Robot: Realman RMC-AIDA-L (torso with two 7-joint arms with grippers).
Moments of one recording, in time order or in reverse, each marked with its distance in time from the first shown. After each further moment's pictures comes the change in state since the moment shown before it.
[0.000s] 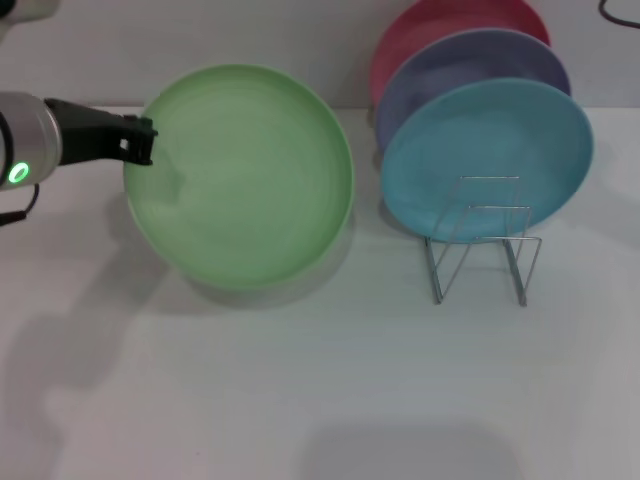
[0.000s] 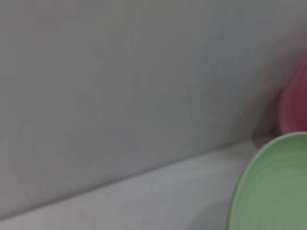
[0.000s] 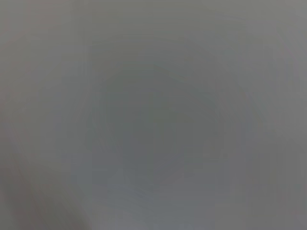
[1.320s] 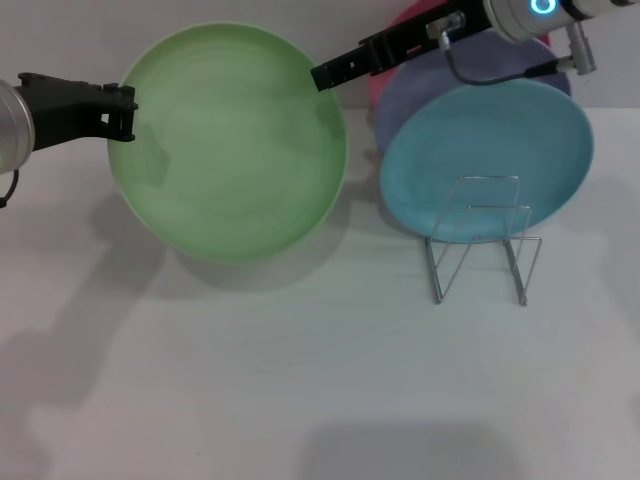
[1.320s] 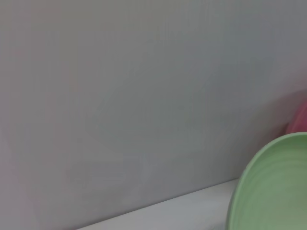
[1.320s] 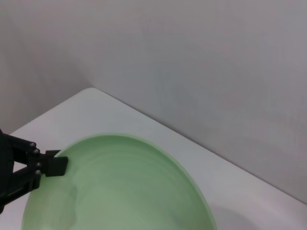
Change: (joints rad) left arm 0.076 0.000 -0.011 -0.058 -0.048 0.093 0.047; right arm 0.356 -0.032 -0.216 -0.187 -0.479 0.160 0.410
